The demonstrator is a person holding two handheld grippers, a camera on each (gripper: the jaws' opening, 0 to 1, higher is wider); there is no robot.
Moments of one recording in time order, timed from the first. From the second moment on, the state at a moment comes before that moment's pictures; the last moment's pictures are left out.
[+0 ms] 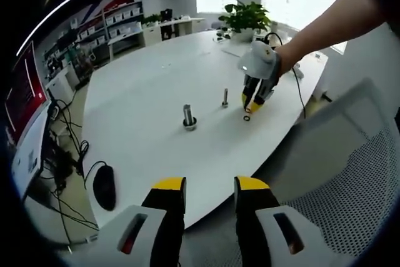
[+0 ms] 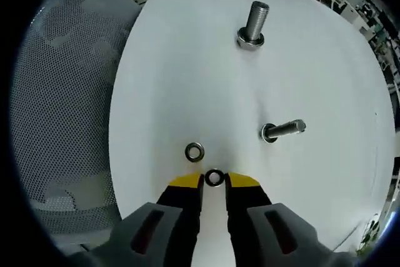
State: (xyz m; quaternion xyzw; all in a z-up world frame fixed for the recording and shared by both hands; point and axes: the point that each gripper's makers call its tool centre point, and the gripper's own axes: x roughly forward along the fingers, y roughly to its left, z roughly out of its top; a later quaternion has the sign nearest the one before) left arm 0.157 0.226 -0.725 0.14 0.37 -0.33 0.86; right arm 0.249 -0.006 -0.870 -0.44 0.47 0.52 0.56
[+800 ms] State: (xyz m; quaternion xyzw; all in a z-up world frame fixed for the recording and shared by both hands) left arm 0.161 0.236 -0.729 0.15 0.38 -0.30 0.86; right arm 0.246 -0.007 -0.869 -0.49 0.43 0.56 0.52
